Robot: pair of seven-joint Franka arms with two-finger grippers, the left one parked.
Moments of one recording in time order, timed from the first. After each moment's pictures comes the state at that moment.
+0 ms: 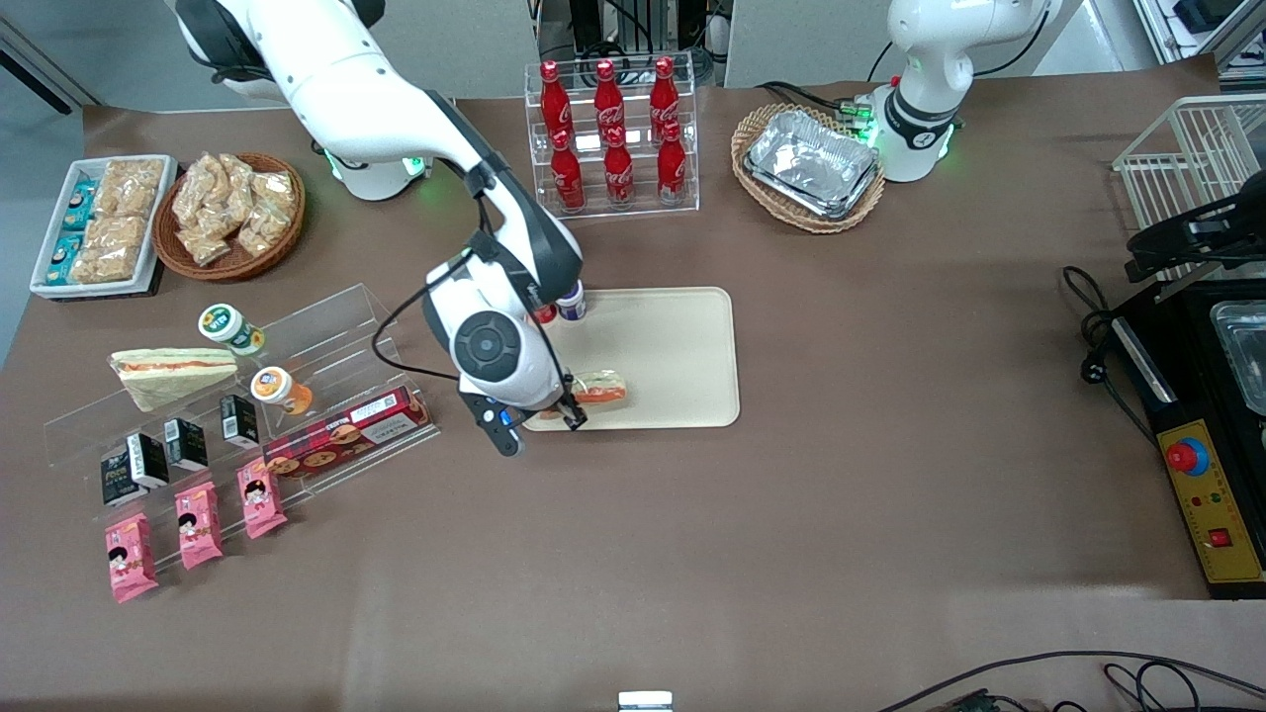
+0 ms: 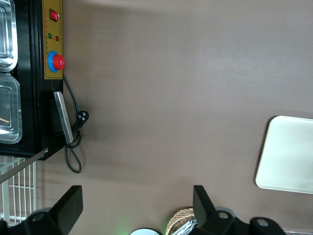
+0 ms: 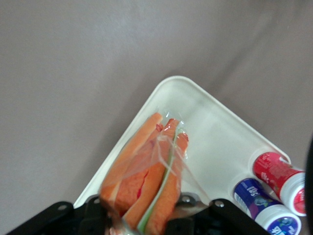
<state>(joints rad) 0.64 0.62 -0.06 -1.51 0.21 2.03 1.46</state>
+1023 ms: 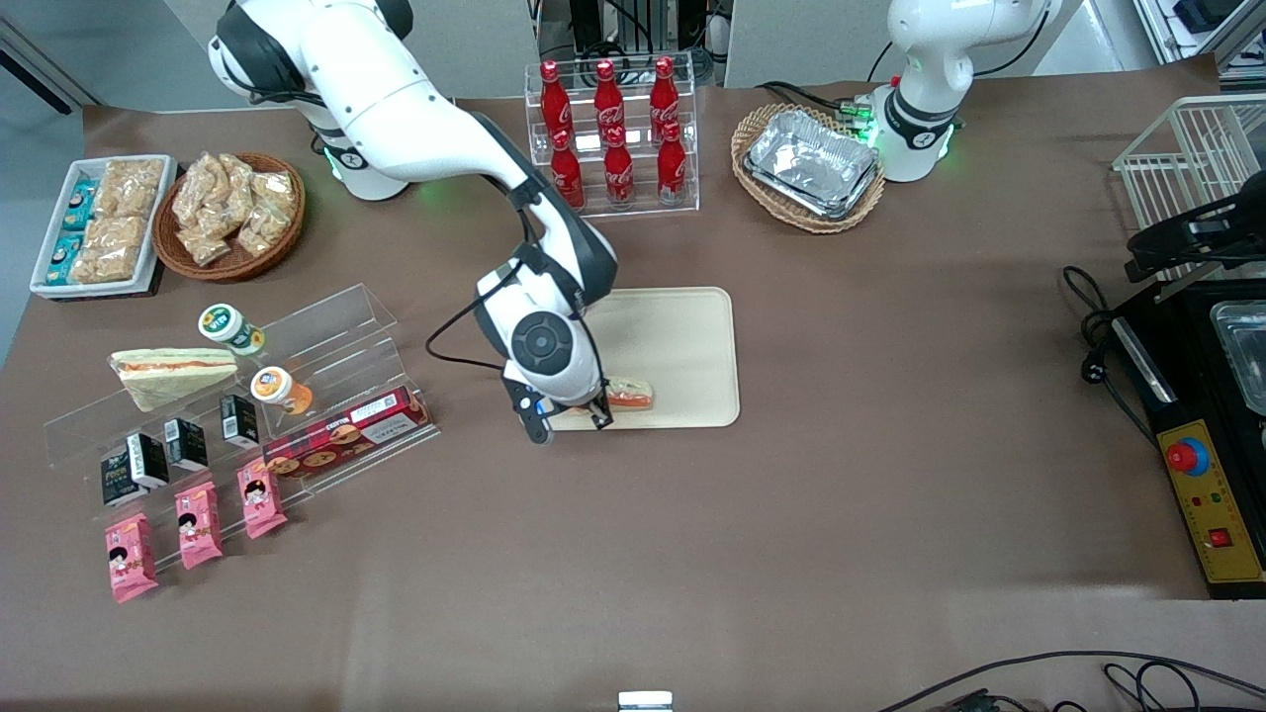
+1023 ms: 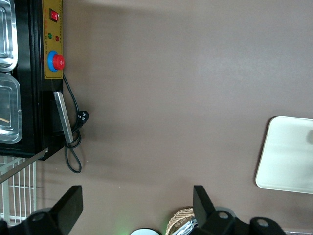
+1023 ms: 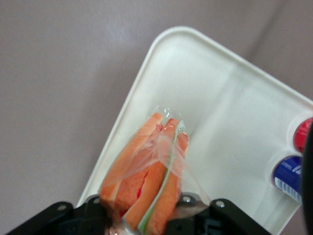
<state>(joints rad) 0.71 0.71 -0.06 -1.51 0.21 2.15 1.67</state>
